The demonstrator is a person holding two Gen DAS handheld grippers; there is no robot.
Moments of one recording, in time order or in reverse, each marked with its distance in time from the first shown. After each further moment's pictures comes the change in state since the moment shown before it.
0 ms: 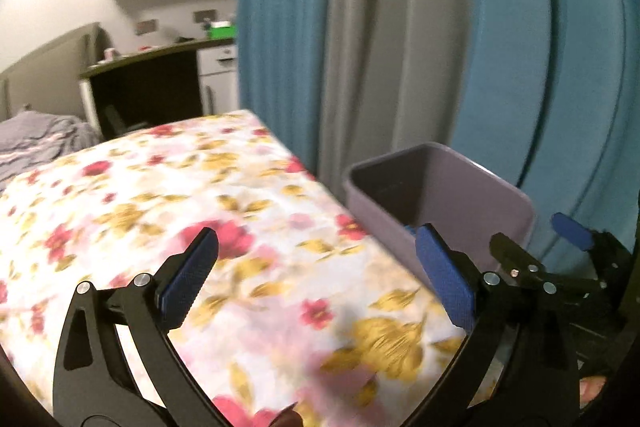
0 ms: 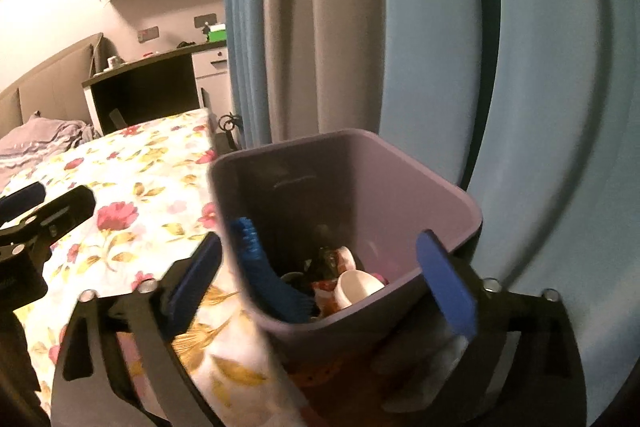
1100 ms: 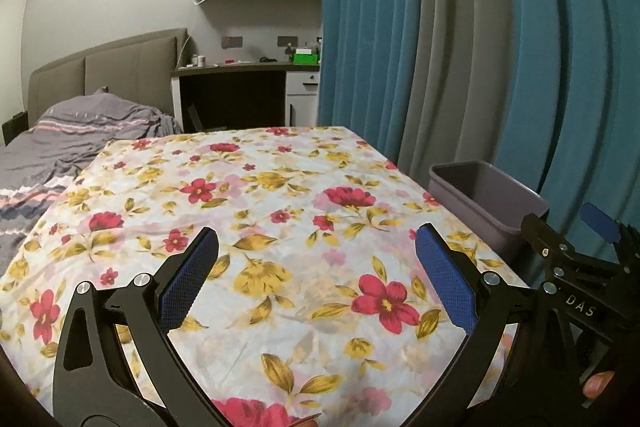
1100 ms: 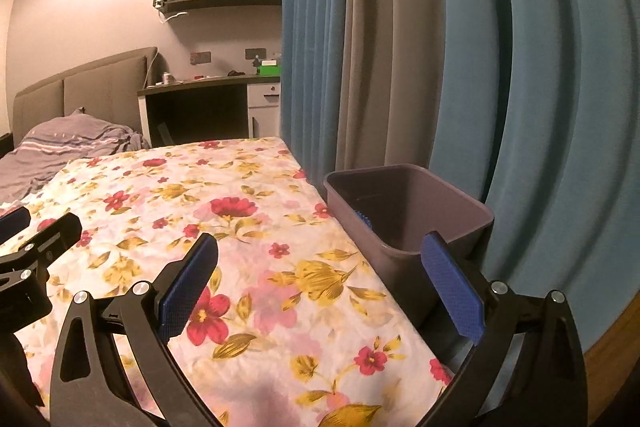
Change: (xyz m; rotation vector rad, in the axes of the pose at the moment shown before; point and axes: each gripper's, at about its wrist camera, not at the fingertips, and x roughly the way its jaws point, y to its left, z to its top) left arm -0.171 0.091 -0.076 -0.116 -0.120 0.181; right arm -0.132 0.103 -0.041 -0.089 -0.149 0.077
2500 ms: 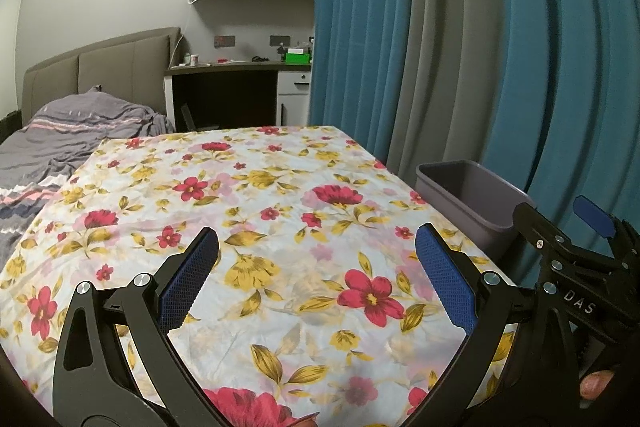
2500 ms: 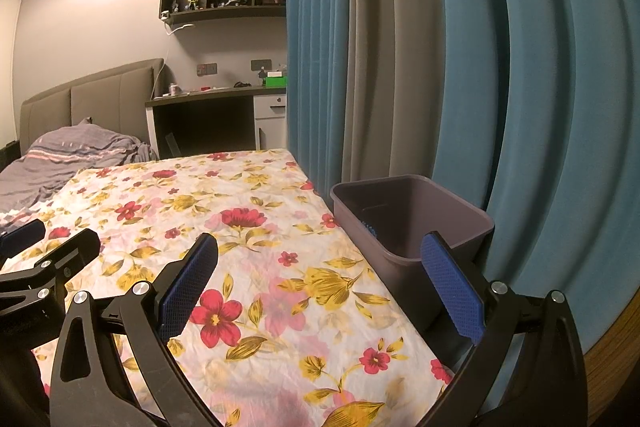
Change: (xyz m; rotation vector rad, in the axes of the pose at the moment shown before) left arm -0.010 -0.005 0.001 -0.009 0.004 -0.033; right arm -0.015 0.003 0.000 0.010 -0.035 0.023
